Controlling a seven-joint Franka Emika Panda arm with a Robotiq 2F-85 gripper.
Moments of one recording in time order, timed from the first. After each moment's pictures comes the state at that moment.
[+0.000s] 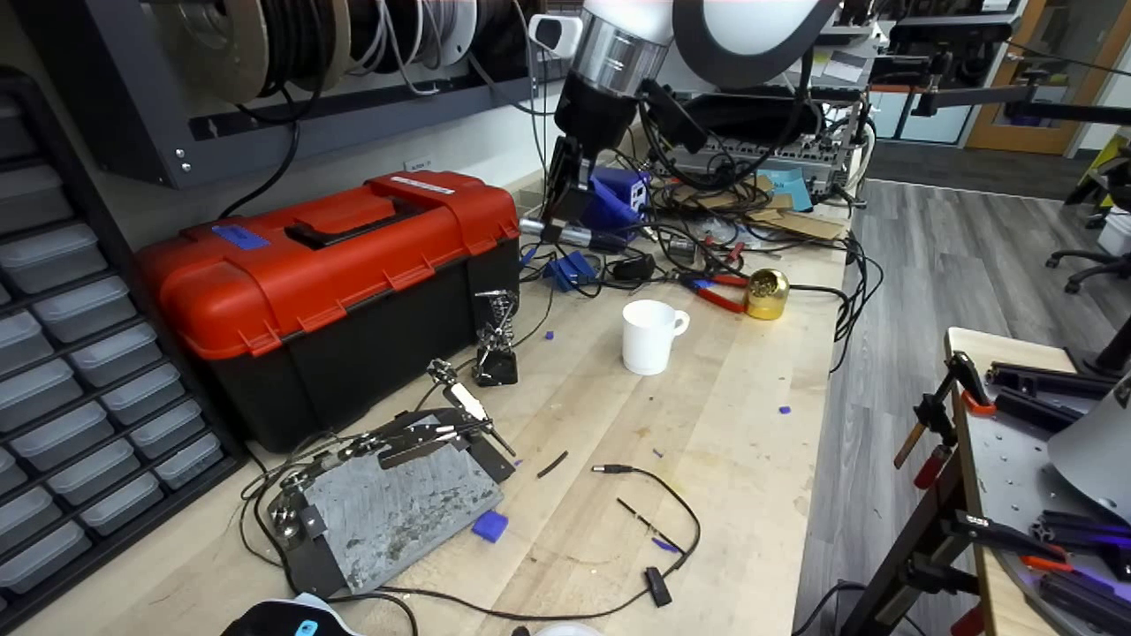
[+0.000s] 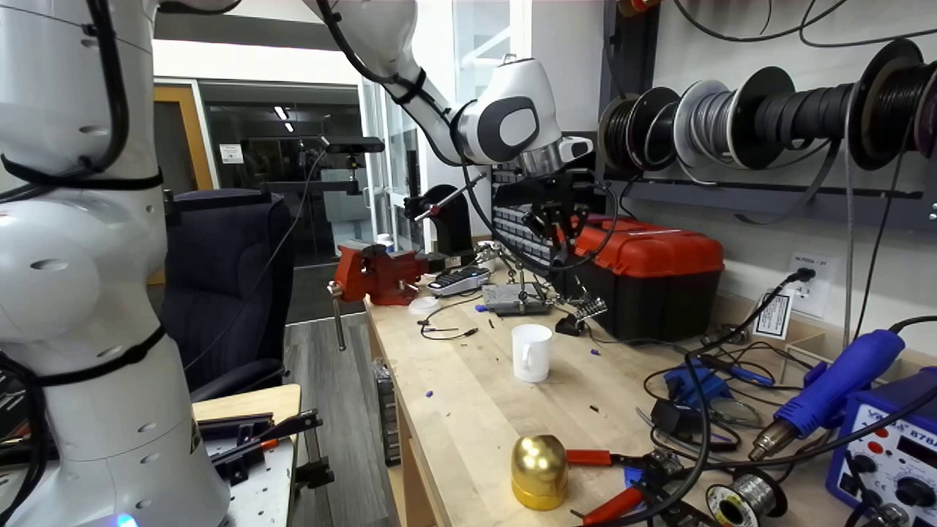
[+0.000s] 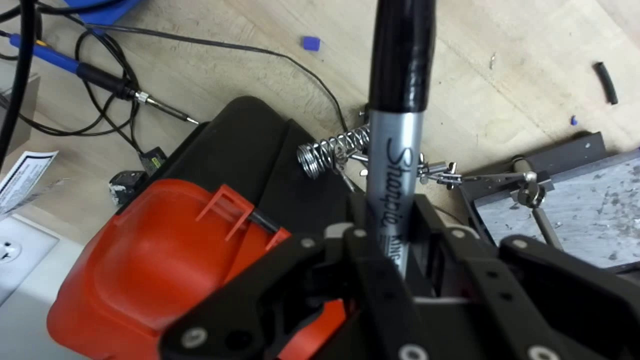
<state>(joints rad) 0.09 0.18 0.13 -2.05 -0.04 2.65 -0.41</state>
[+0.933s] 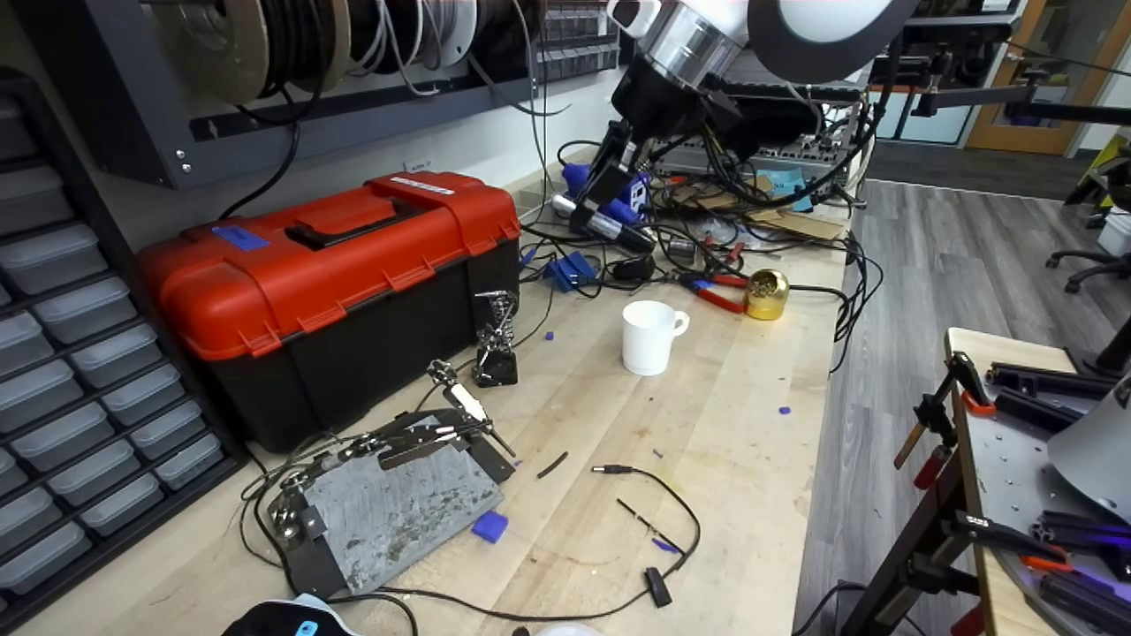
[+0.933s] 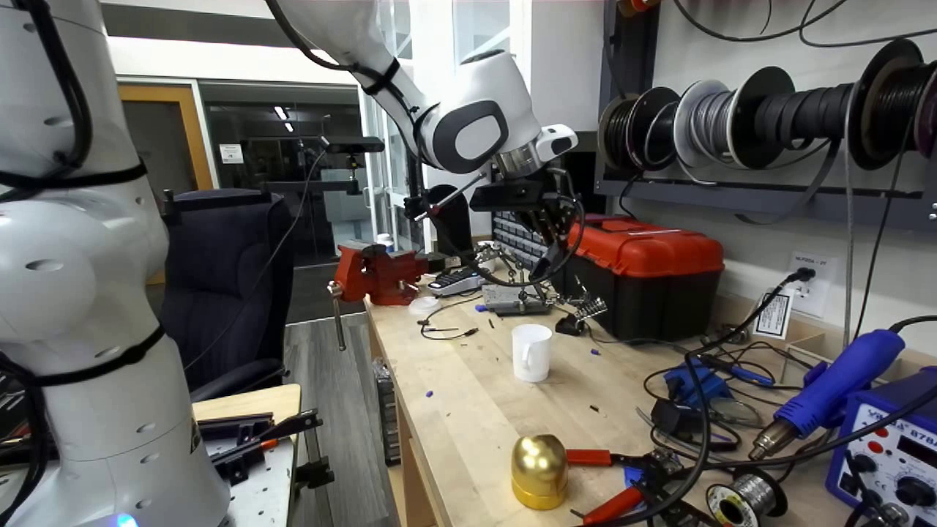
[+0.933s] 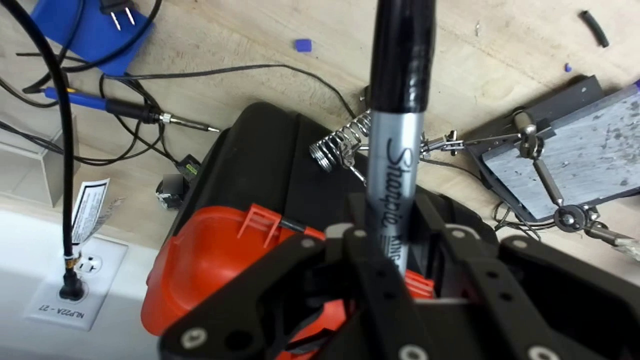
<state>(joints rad) 0.07 0.02 0.13 -2.31 0.19 2.89 -0.43</state>
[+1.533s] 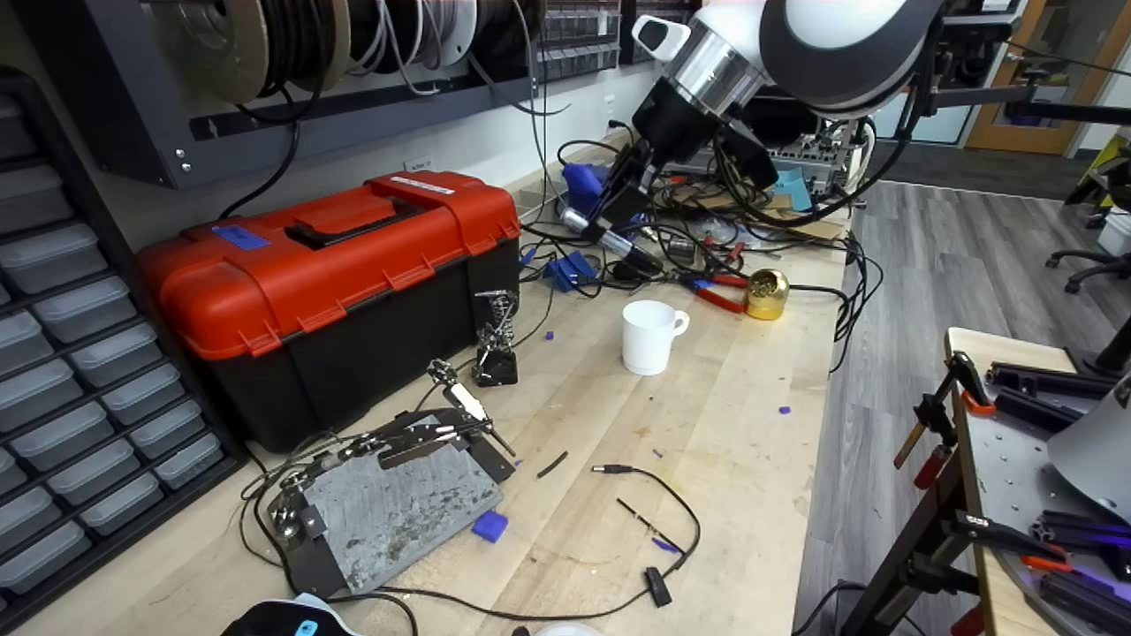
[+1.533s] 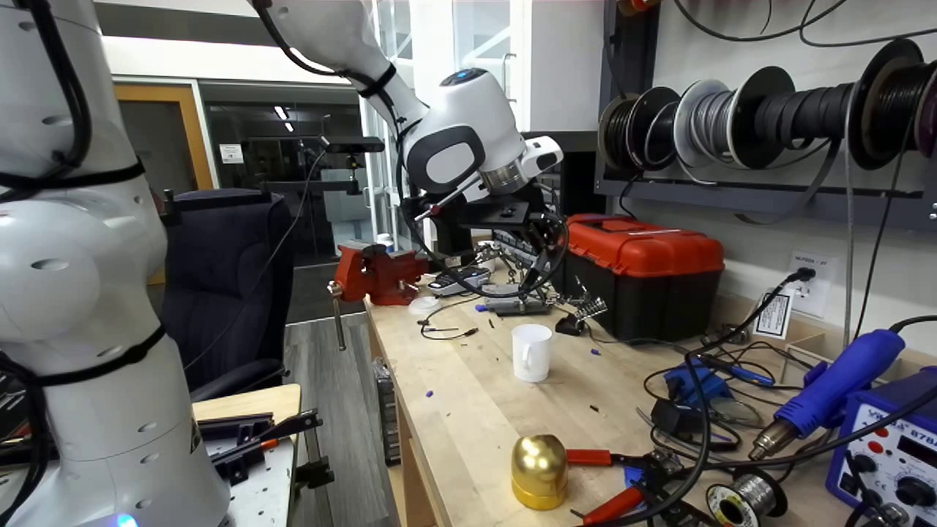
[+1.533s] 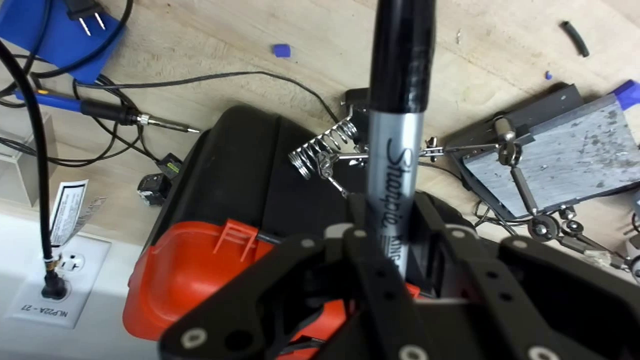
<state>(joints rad) 0.09 0.00 0.16 -2.40 0.46 3.02 -0.67</state>
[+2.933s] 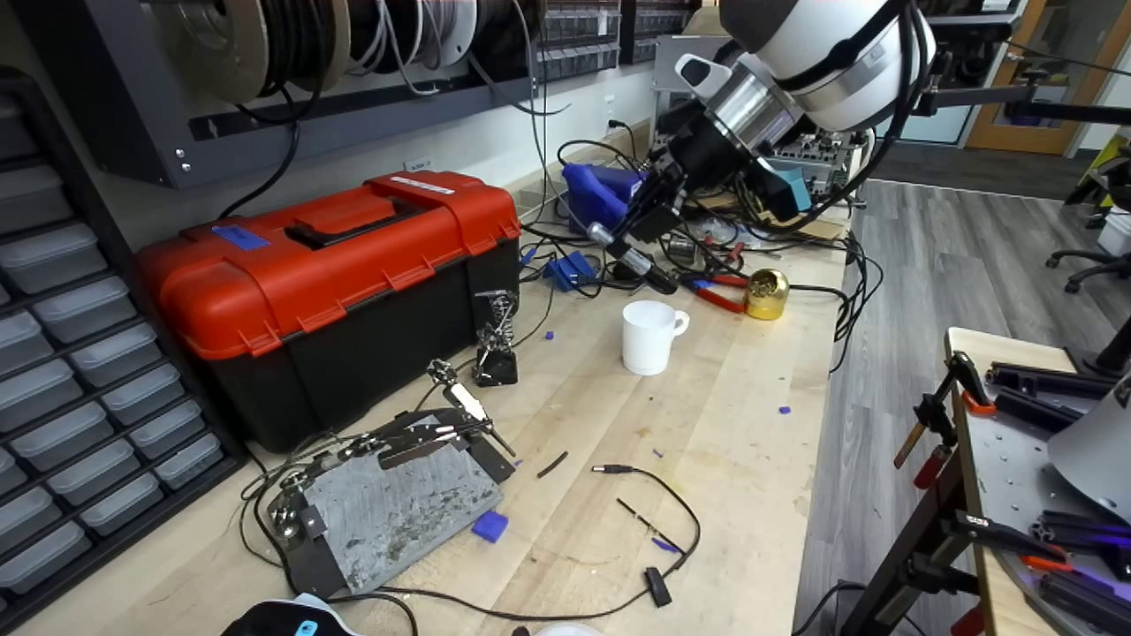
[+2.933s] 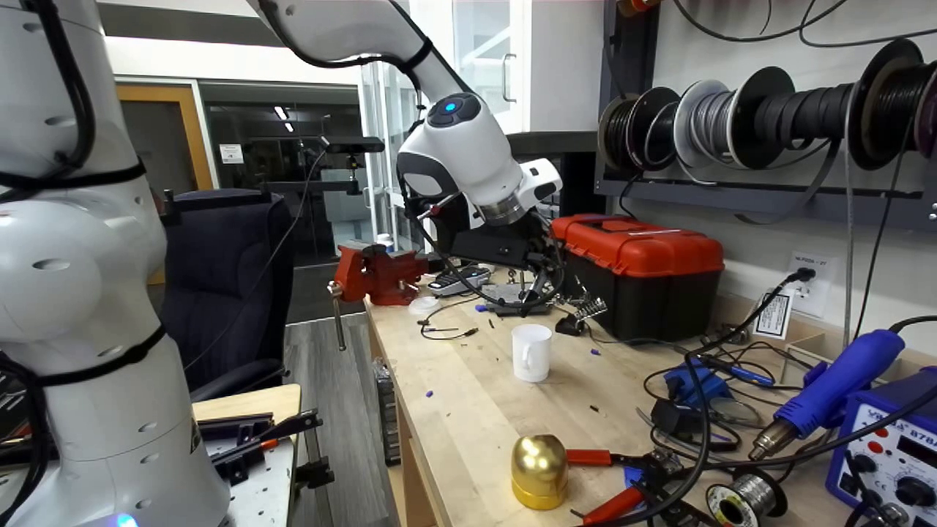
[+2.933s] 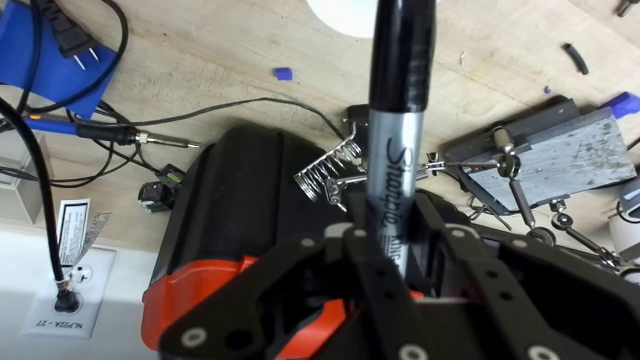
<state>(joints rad) 0.10 0.01 0.17 -2.40 1.39 3.03 -1.56</state>
